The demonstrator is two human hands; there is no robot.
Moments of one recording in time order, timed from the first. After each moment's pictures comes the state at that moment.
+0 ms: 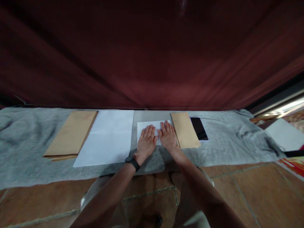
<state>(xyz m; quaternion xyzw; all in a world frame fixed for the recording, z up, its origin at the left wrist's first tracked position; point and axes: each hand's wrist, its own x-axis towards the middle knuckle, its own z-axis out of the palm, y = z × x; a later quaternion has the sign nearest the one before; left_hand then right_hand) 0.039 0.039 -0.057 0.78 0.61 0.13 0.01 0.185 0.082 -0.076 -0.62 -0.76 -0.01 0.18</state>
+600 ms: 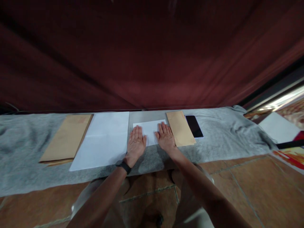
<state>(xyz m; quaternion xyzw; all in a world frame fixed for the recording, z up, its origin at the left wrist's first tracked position) 0.012 0.036 -0.068 0.73 0.67 0.17 -0.01 0.196 0.067 -0.073 -0.60 -0.78 -0.01 0.17</state>
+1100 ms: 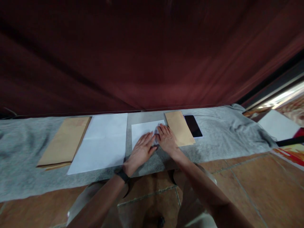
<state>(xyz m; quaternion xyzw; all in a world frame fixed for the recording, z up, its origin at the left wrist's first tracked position) 0.025 0.017 -0.040 0.86 0.50 0.13 0.03 0.209 0.062 -0.058 -0.59 -0.80 0.04 0.15</state>
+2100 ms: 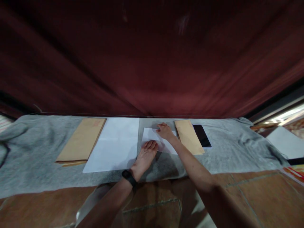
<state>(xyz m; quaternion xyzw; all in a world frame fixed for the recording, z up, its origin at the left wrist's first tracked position) 0.003 0.017 -0.025 0.86 0.51 0.05 -0.01 0.146 0.157 -0.020 -0.58 -0.78 0.20 0.08</state>
